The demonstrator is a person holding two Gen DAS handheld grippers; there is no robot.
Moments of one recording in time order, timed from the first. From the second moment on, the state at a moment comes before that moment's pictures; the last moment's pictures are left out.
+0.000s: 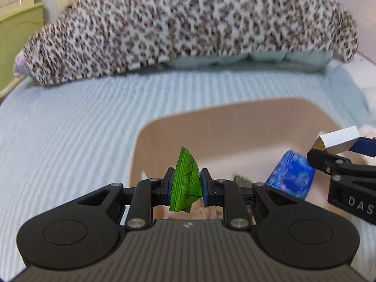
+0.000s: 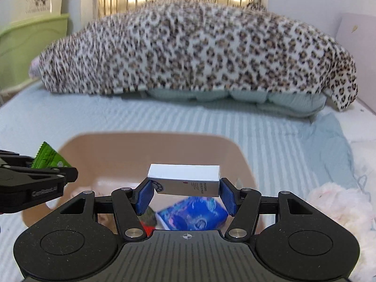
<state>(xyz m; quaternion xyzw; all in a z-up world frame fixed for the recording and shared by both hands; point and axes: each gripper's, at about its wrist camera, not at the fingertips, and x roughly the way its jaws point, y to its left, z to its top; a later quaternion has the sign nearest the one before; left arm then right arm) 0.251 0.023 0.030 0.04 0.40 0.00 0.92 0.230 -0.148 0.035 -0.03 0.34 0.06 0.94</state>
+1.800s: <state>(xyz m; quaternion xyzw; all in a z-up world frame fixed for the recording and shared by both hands) 0.135 0.057 -0.025 0.06 0.45 0.00 0.89 0.112 -0.126 -0.024 -0.07 0.44 0.12 0.89</state>
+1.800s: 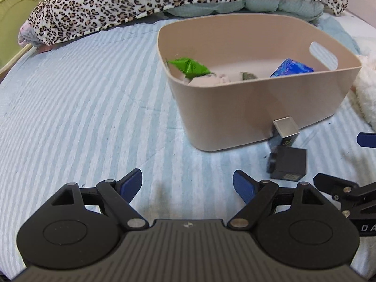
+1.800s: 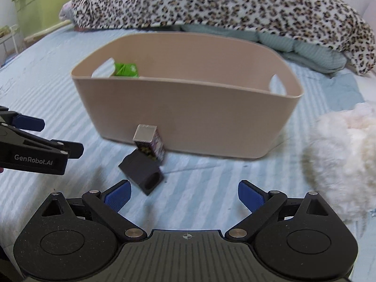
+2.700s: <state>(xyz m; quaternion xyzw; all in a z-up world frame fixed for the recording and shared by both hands) 0.143 0.052 -0.039 0.03 0.46 -0.03 0.88 0.135 -0.151 -0.050 -0.05 0.47 0.06 0.88</state>
